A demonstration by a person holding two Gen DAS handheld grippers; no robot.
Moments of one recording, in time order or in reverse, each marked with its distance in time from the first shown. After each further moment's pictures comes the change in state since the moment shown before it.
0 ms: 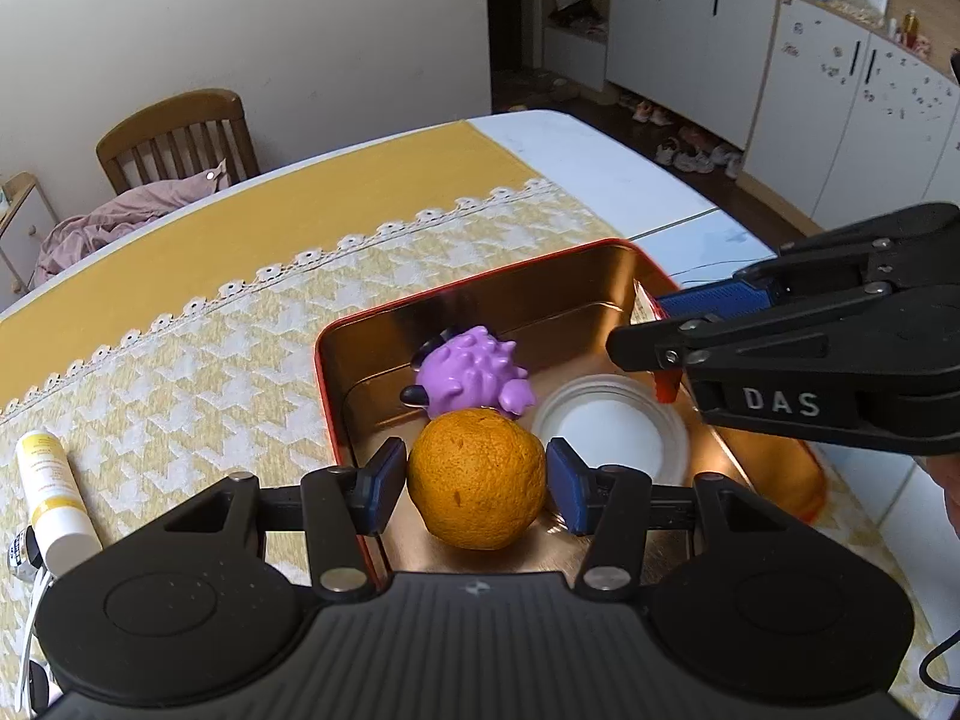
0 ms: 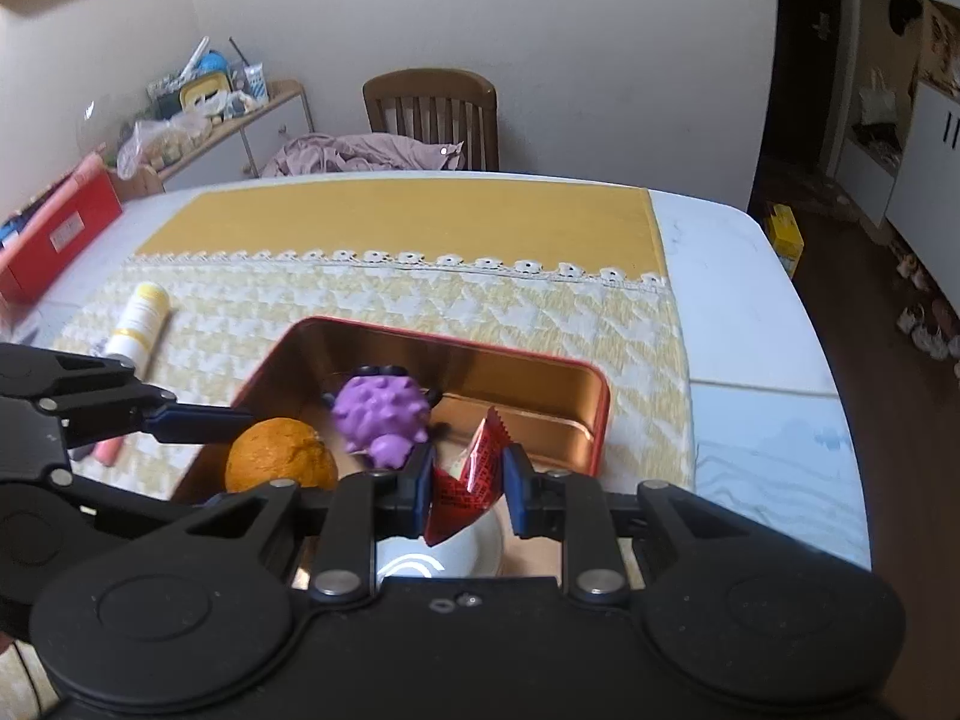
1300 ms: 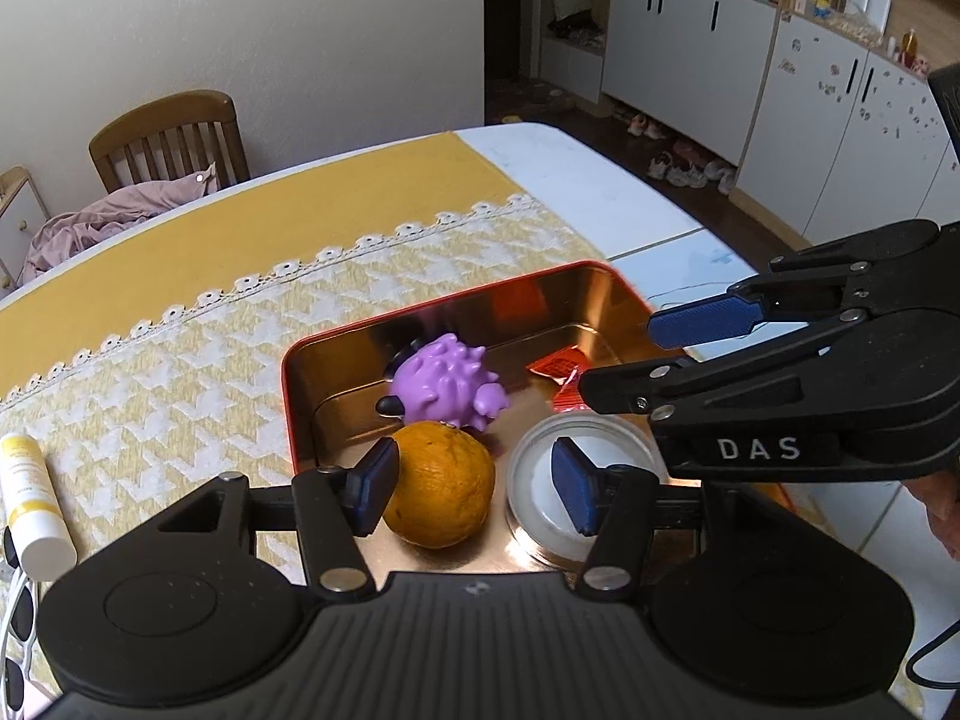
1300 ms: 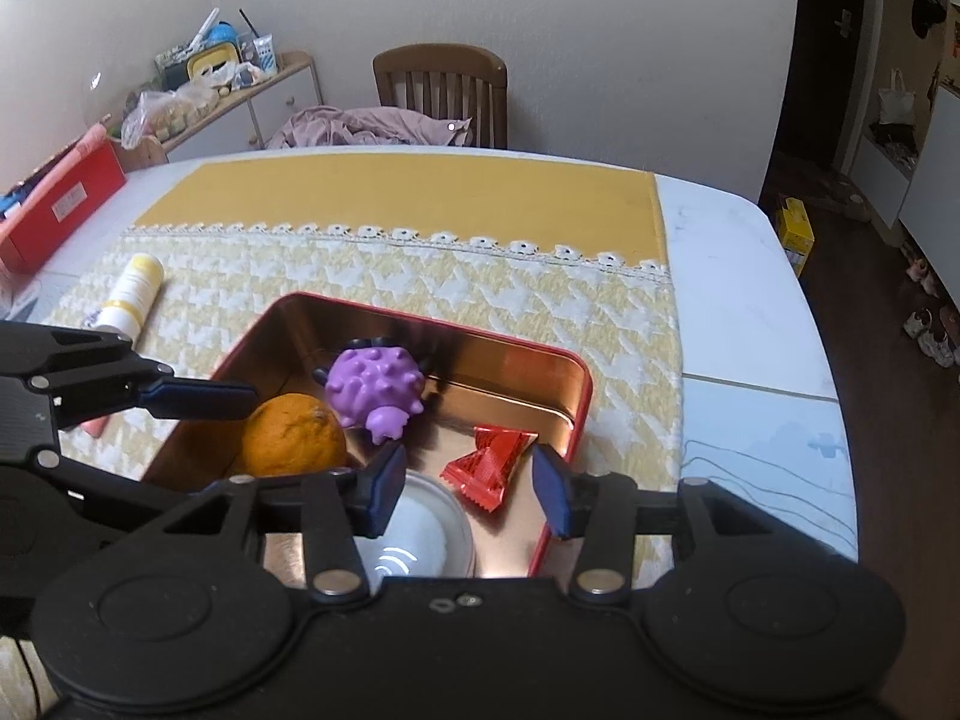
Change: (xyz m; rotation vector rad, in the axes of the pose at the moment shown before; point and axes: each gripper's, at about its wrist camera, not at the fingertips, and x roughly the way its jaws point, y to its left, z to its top) left arm -0.006 -0.010 0.005 -0.026 -0.029 -0.035; right arm -0.003 -0.011 0.001 -0.029 0.042 0.020
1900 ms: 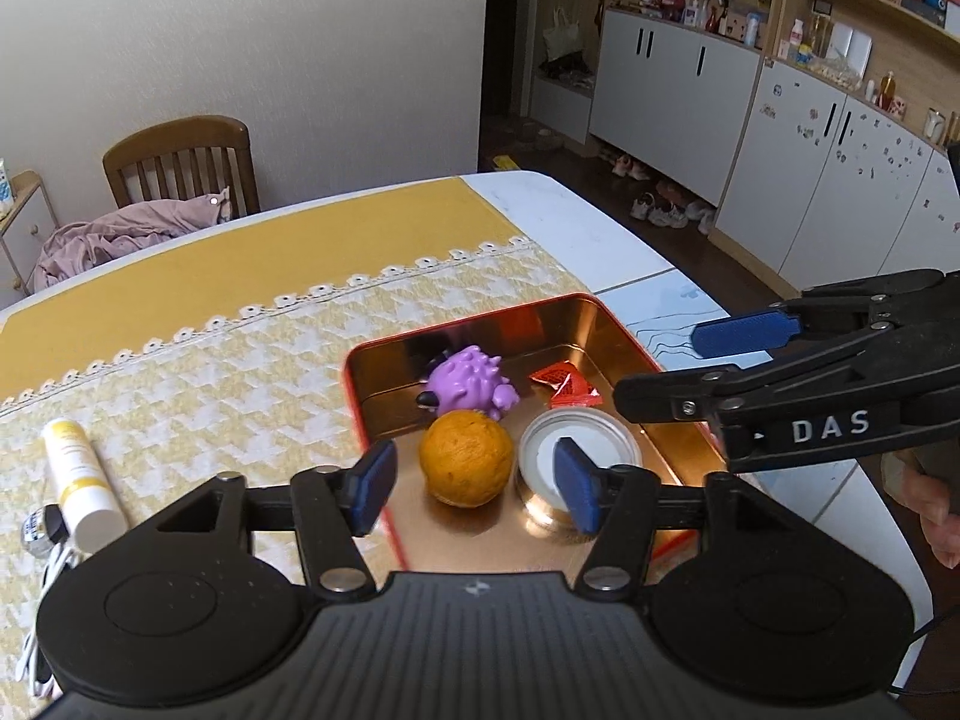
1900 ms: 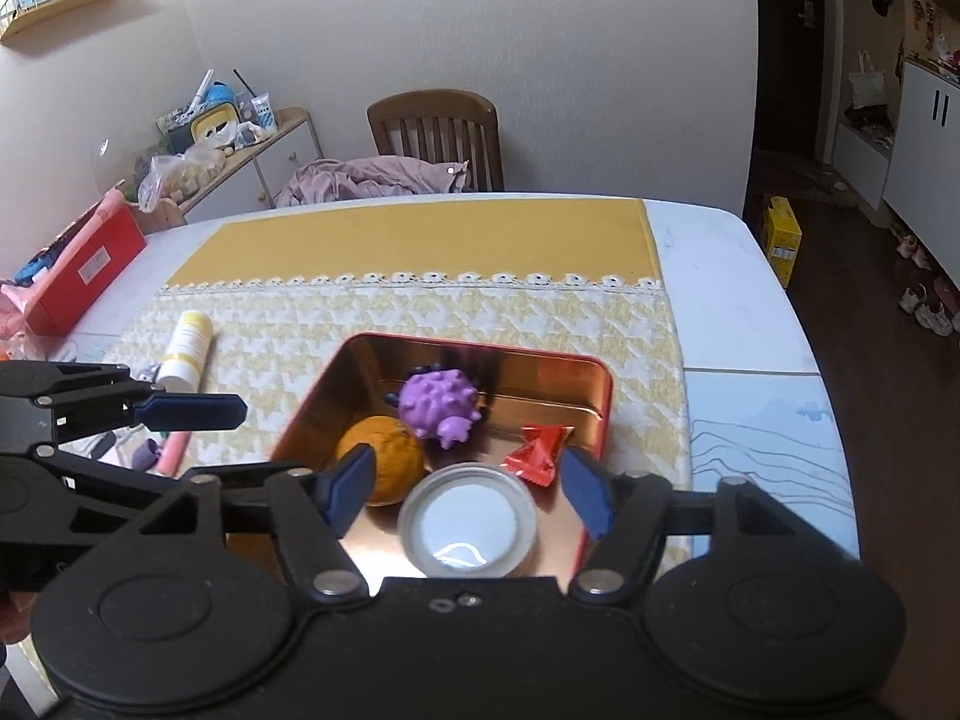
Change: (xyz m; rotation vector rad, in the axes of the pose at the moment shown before) left arm -0.063 0.028 -0.017 -0.030 -0.077 -0.040; right arm -0.052 0.026 -0.010 0.102 -0.075 0.013
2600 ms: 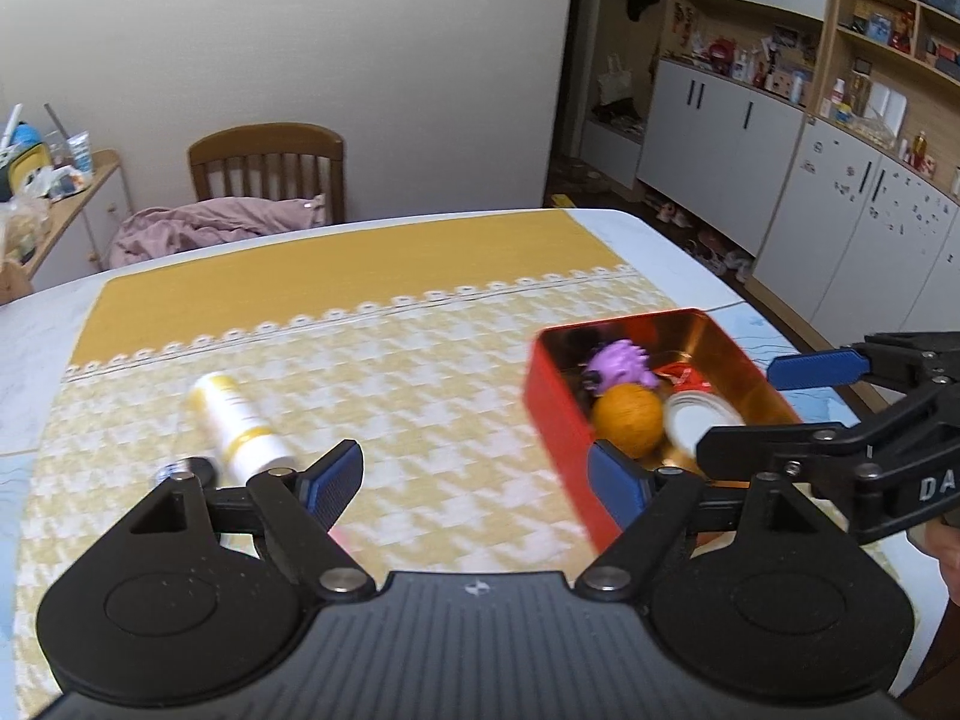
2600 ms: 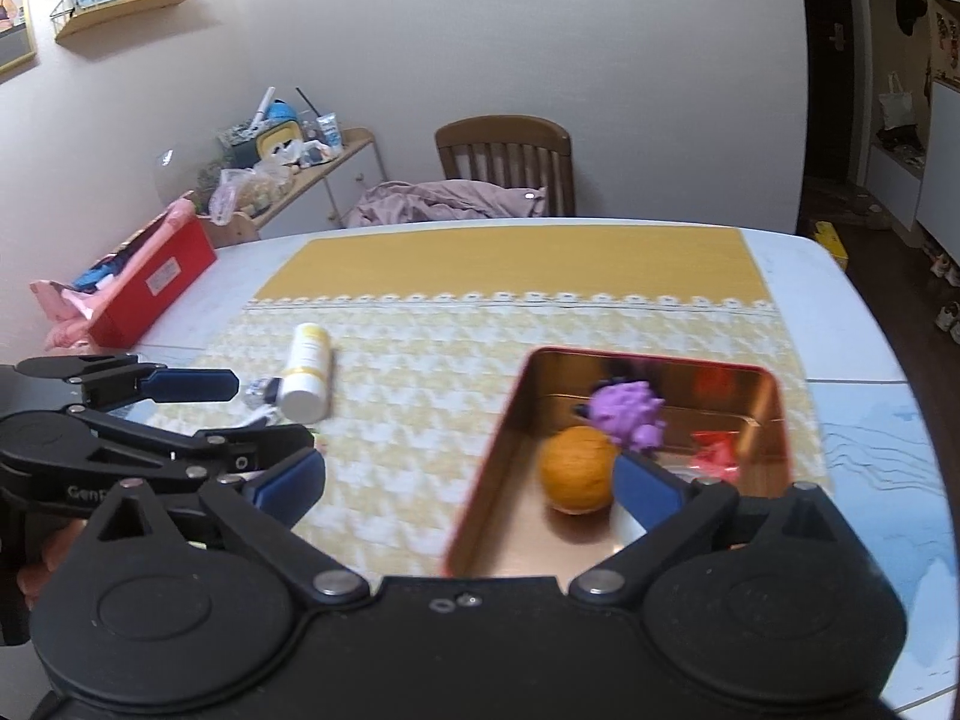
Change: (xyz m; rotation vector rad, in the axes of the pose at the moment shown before) left arm -0.064 0.106 -0.042 -0.086 -0.075 0.054; right arm -0.003 0.107 -0.009 -0.006 -0.059 0.071
